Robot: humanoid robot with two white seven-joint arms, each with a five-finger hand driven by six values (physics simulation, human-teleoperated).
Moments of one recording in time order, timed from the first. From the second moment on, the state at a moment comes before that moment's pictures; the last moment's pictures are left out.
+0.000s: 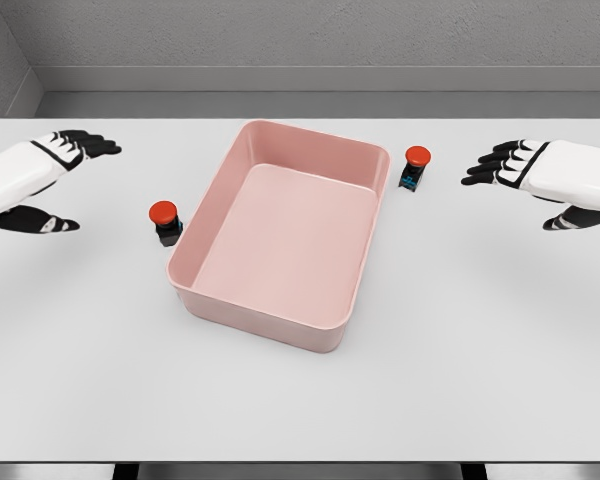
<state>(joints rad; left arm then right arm) -0.29 0.92 -0.29 -1.49 -0.28 -0.61 -0.21 -0.64 -1.17 0.70 -1.61 0.26 -0.61 0.32</state>
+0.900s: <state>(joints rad) -0.42 0.84 -0.46 -1.49 -0.33 -0.61 -0.21 -0.90 -0.58 0.70 -0.82 0.25 -0.61 0.46</state>
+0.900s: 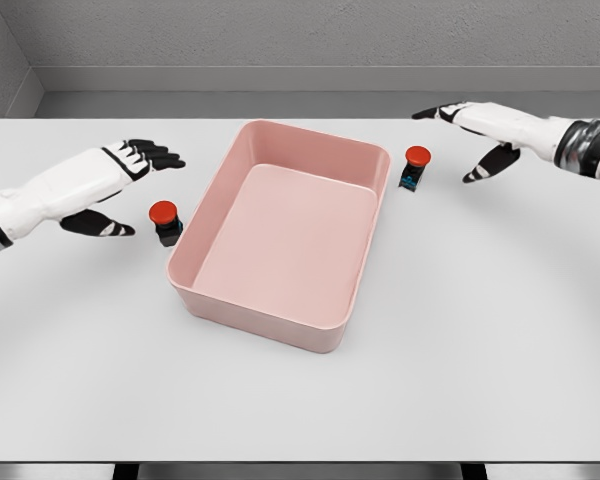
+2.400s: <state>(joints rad) -0.44 0.79 -0.52 -1.44 -0.33 -0.61 -0.24 -1.01 -0.35 0.71 -0.47 0.33 -0.61 0.48</state>
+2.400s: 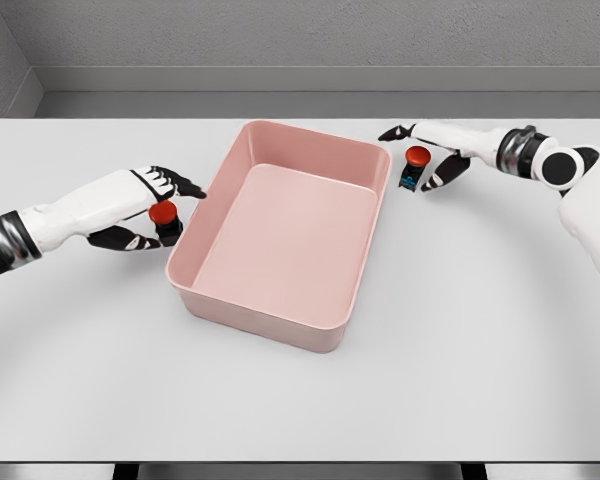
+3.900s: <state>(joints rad) -0.53 0.71 -0.55 -1.22 -0.34 -0.61 -0.27 -1.02 -0.36 0.71 -0.48 0.36 -0.61 0.48</state>
